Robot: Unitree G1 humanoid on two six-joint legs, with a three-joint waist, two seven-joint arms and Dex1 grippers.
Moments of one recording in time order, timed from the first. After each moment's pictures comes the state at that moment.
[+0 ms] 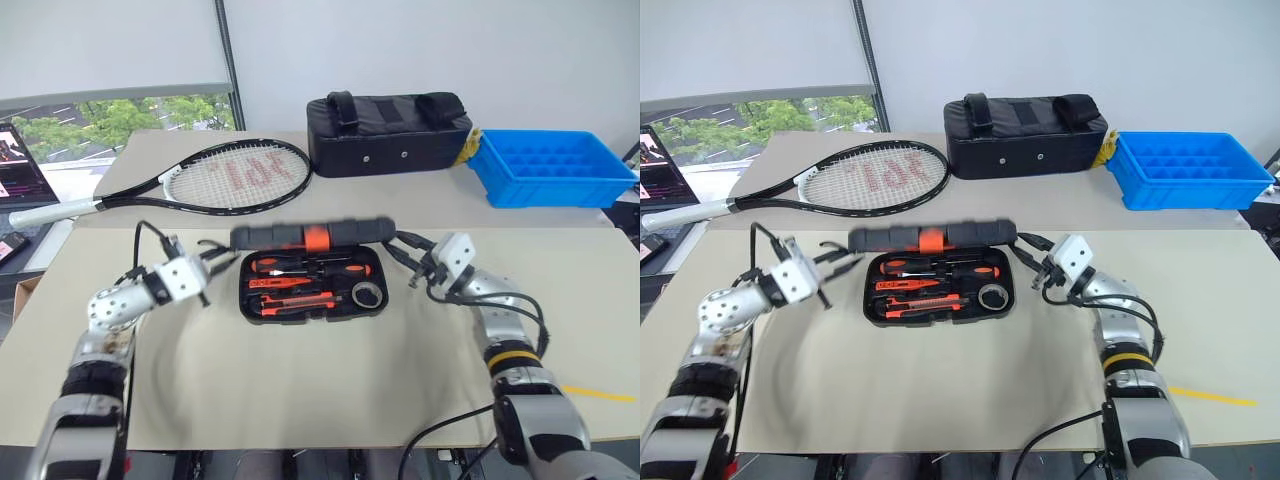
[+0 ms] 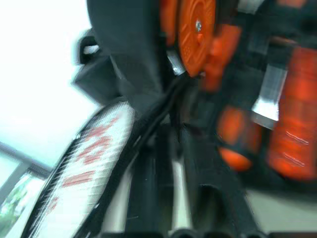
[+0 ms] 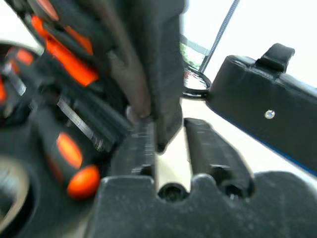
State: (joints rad) left arm -0.38 0.71 0.04 0.56 -0.05 -0.85 -0.92; right arm -0.59 -0.44 -0.06 0.79 0.09 -0.71 0.89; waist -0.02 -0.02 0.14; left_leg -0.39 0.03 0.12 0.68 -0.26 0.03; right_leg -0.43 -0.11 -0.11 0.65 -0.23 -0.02
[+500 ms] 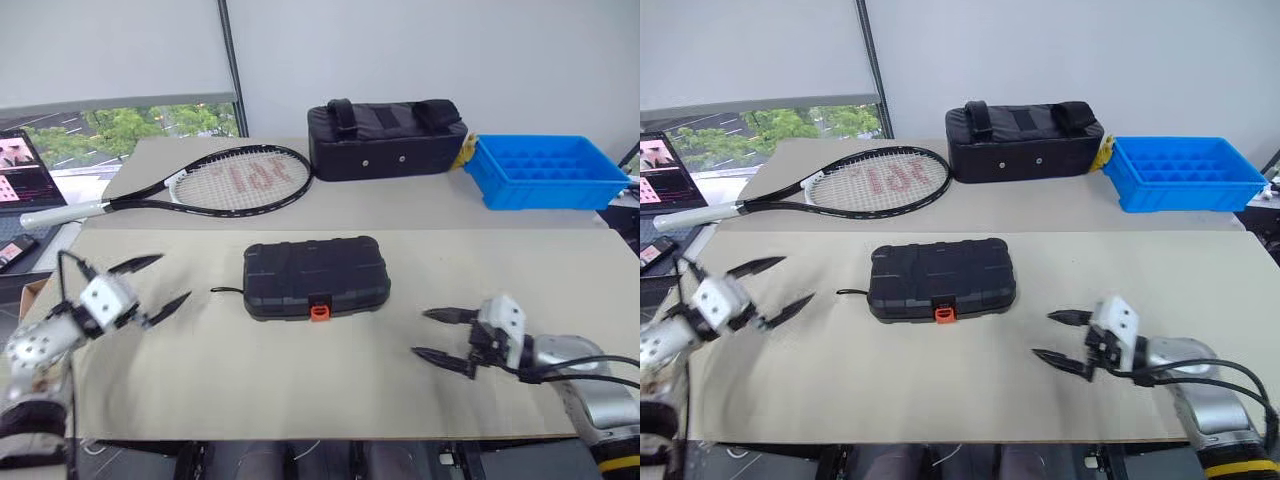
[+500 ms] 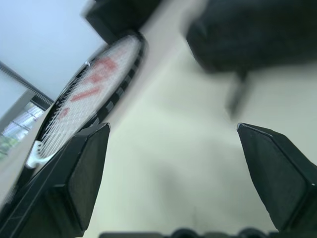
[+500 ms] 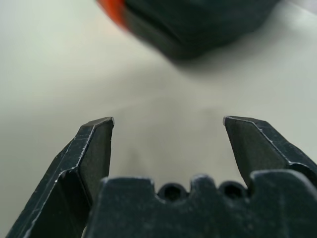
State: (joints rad) left arm -0.30 0.77 0.14 0.57 -0.39 -0.57 -1.04; right arm -0.04 -0.77 0.04 -0.18 0.50 0.18 1.06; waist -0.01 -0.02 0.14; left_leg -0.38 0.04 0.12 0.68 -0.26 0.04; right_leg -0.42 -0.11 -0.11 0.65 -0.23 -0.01
